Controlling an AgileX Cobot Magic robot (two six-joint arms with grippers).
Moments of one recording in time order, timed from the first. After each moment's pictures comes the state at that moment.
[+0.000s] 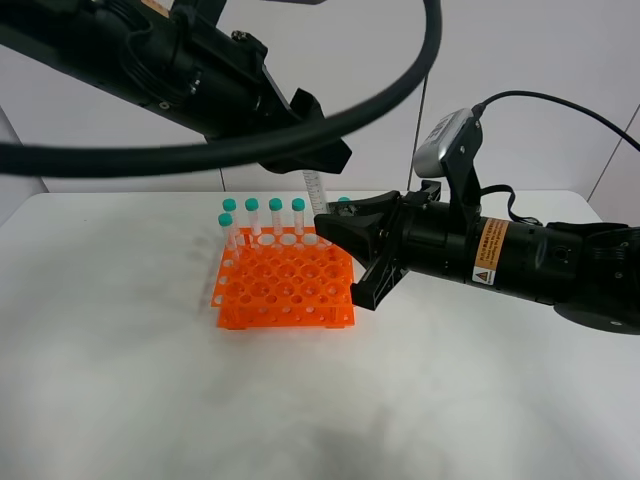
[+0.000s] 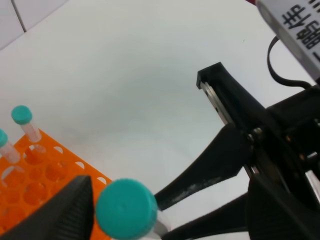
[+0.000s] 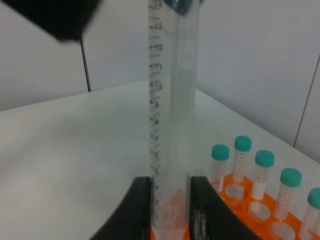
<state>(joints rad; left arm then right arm) -0.61 1.48 -1.36 -0.47 0.66 0.52 0.42 1.51 -0.61 -0.83 -0.84 0.51</state>
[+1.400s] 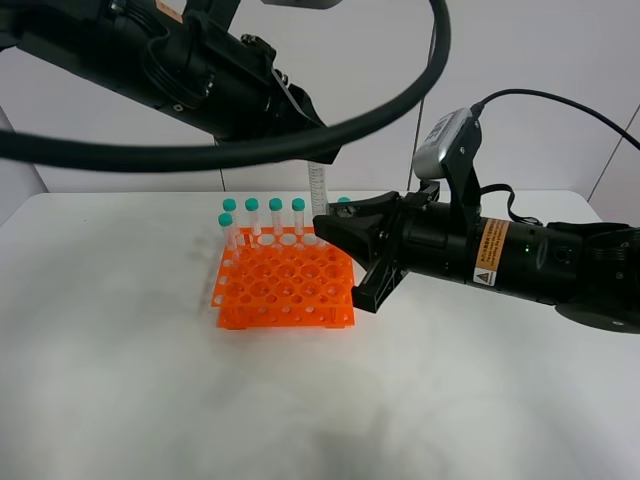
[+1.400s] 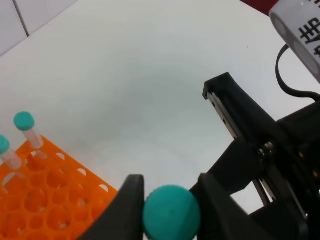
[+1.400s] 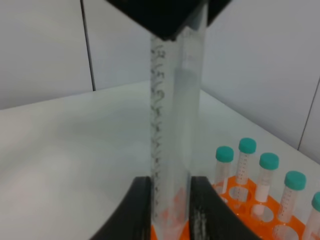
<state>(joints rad) -0.61 1.49 -1.37 -0.48 0.63 0.52 0.42 1.51 -0.61 -0.86 -0.85 0.51</state>
